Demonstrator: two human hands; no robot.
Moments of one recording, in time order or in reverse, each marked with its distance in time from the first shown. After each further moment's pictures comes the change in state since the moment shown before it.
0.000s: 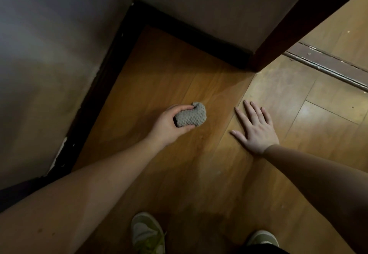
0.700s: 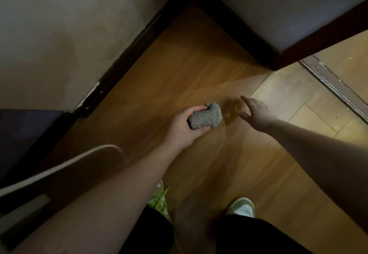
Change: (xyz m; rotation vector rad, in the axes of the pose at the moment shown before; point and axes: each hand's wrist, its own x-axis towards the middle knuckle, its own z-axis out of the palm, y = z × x) left_hand -0.134 0.018 0.005 -0.383 0.167 -0.091; right_hand -0.002 -0.067 -0.096 0.130 -0.309 0.022
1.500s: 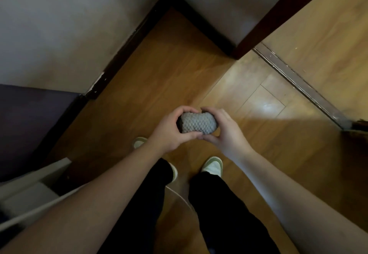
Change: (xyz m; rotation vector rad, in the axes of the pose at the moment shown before) left_hand -0.148 0.153 0.018 0.105 -0.127 0.036; right_hand -0.267 -0.096 -0.097 0.569 0.175 -0.348
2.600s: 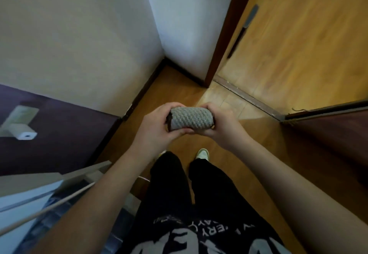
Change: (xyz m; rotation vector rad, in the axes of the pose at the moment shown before) left_hand -0.295 0.394 -0.058 0.351 0.149 0.364; right_hand -0.230 -0.358 -0.225 0.028 0.098 -0.071
